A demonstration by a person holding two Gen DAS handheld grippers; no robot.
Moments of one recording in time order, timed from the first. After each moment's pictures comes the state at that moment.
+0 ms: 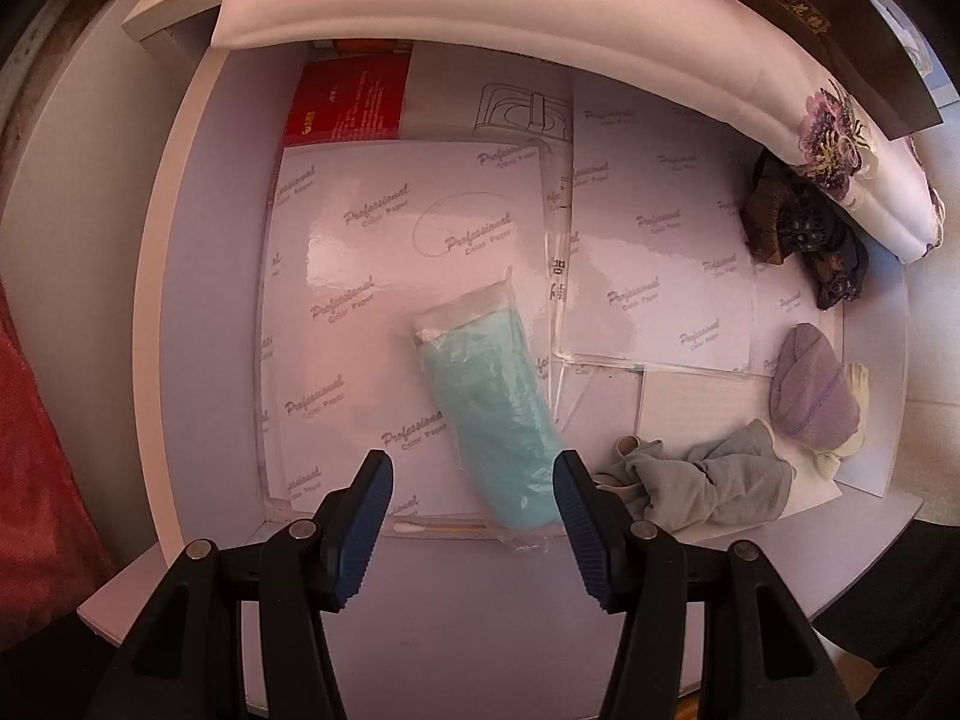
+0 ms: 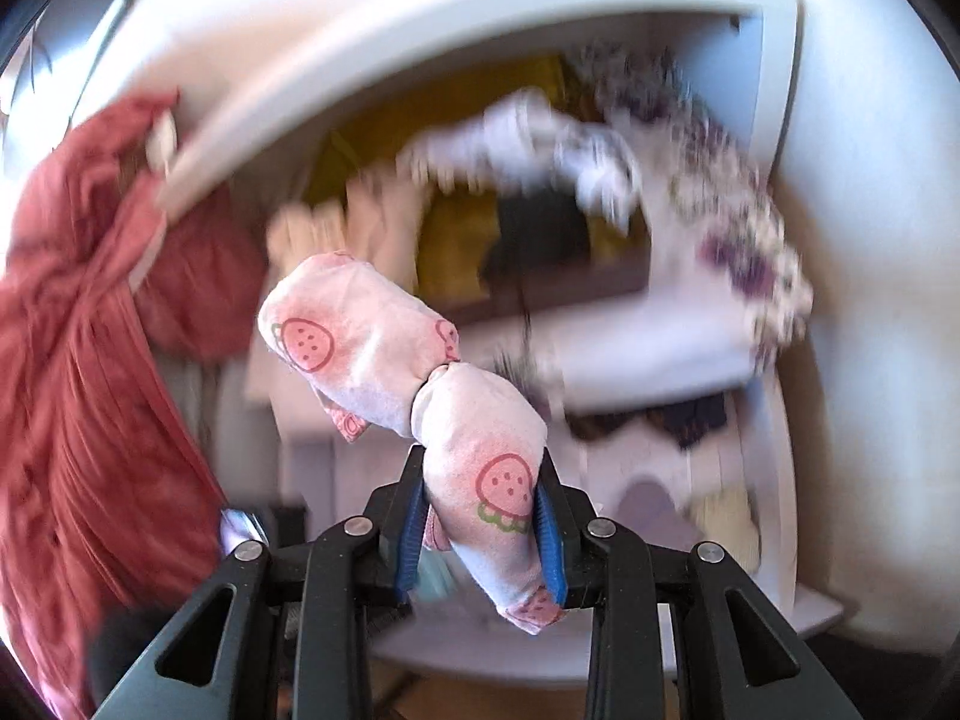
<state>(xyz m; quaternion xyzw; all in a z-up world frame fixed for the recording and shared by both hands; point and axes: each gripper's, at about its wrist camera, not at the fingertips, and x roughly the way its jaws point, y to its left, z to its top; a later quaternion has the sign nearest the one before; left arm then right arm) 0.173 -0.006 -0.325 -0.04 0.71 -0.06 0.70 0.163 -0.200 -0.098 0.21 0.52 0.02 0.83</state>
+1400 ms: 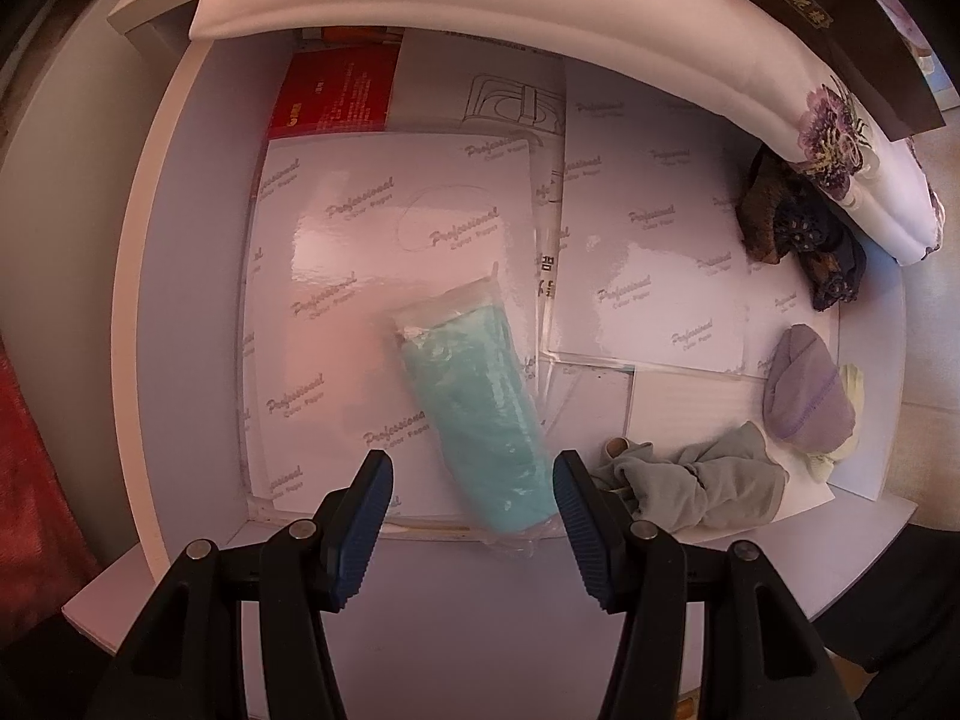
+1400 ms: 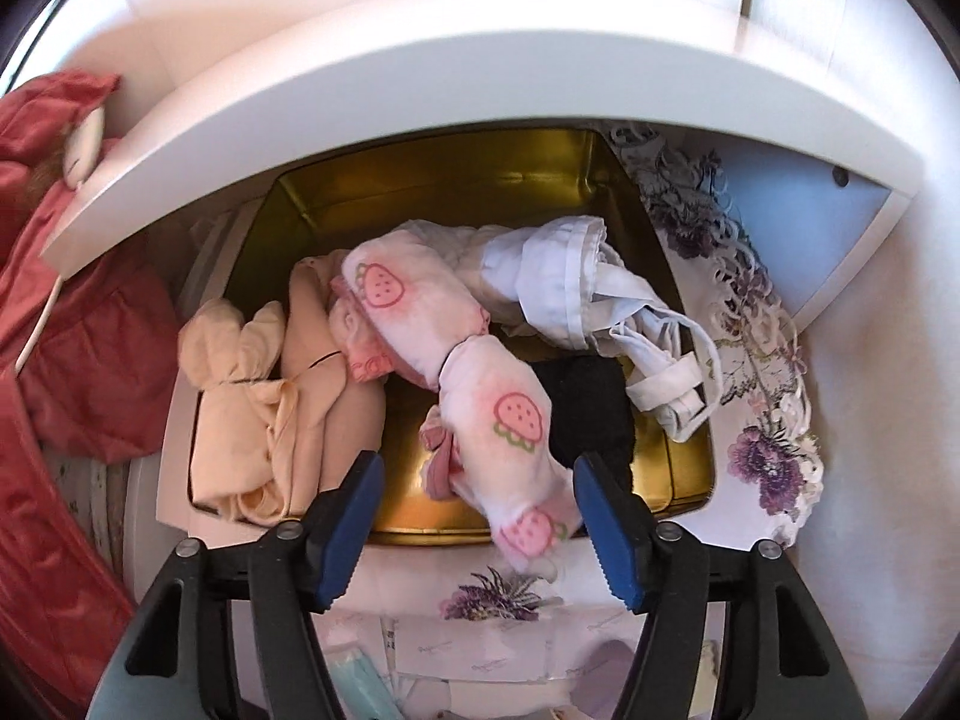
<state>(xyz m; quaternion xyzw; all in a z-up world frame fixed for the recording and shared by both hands) 0.174 -0.009 -0.335 -0.05 0.71 -0.06 0.70 0.260 -0.174 -0.115 0.07 0.52 -0.03 0.85</state>
